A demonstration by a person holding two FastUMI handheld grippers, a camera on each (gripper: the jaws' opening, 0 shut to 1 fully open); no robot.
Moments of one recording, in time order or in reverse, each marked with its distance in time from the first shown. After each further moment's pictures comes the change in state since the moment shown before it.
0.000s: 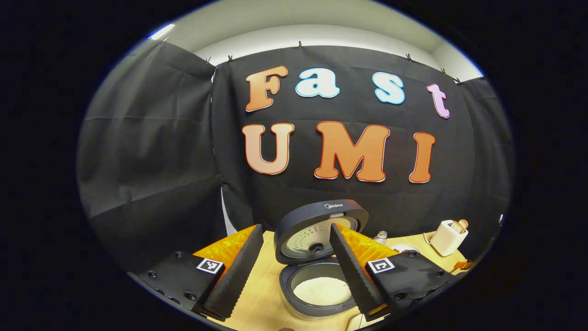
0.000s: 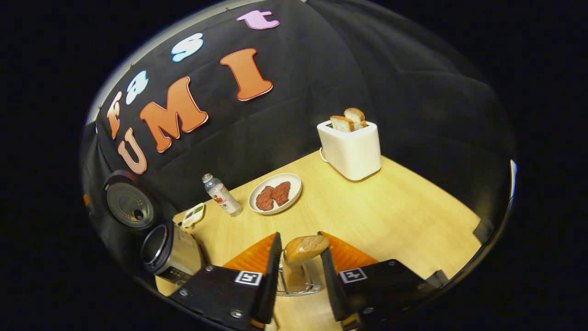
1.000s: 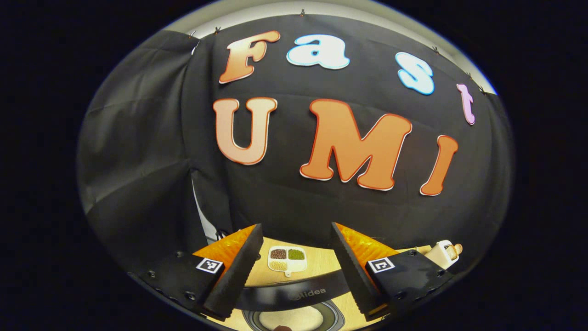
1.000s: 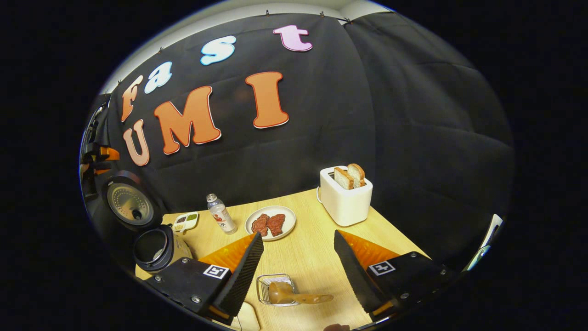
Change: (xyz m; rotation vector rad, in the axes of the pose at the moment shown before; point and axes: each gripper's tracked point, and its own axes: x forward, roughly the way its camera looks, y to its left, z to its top) left arm 0.209 -0.060 0.019 -0.094 0.219 -0.048; right arm -0.062 0.028 0.095 -0.149 -0.140 -0.034
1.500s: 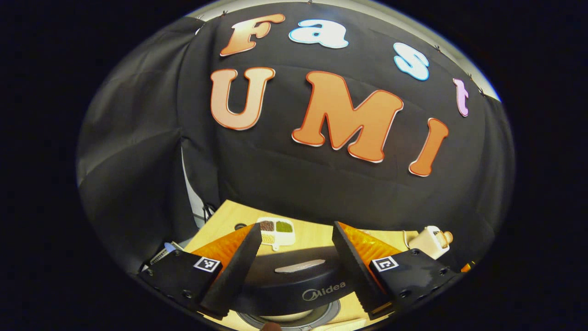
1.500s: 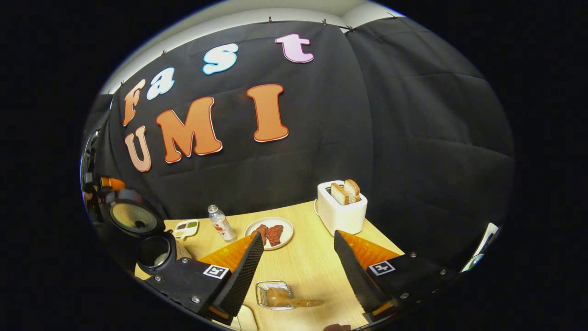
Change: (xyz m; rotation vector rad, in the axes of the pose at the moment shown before) left arm -0.045 -0.015 -0.089 -0.041 0.128 -0.100; right arm -0.018 -0.001 0.035 0.005 -0.057 0.012
